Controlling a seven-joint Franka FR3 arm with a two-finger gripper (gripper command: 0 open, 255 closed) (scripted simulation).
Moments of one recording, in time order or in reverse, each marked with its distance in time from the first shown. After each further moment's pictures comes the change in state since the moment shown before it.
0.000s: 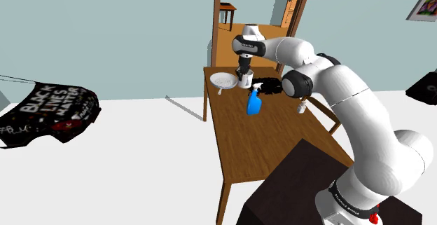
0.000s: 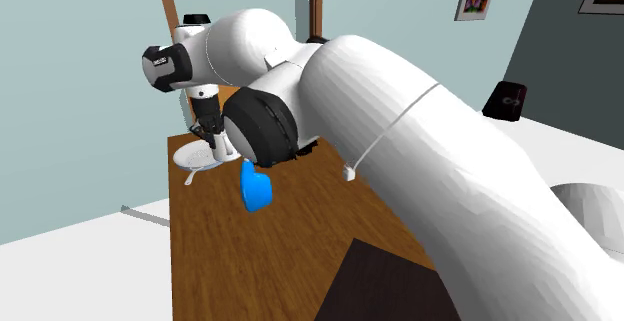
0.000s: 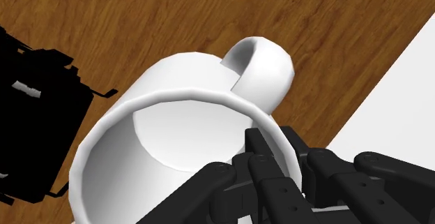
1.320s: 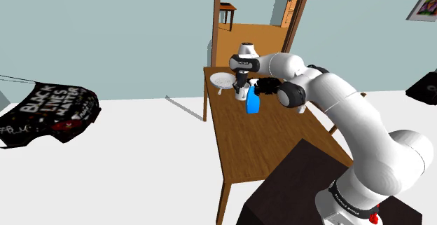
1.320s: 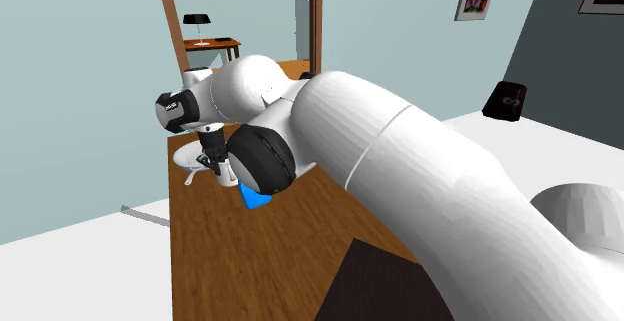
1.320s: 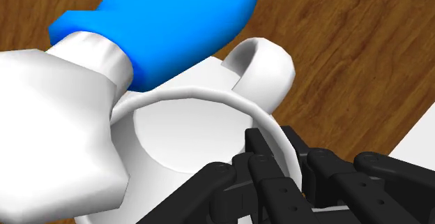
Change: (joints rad) arm -0.005 0.154 0.019 0.013 0.016 0.142 0.001
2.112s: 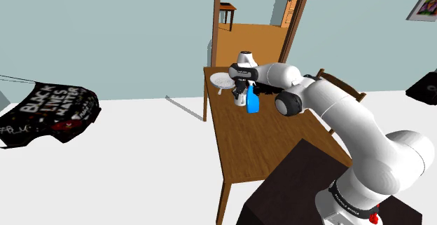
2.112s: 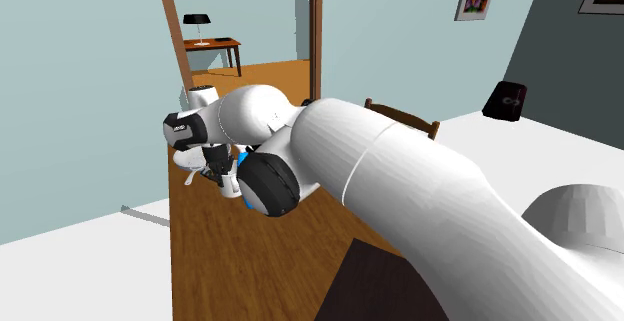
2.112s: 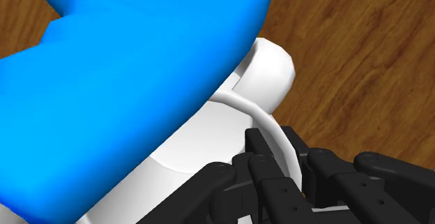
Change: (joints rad) arm -0.025 0.138 0.012 0.125 0.001 0.018 0.013
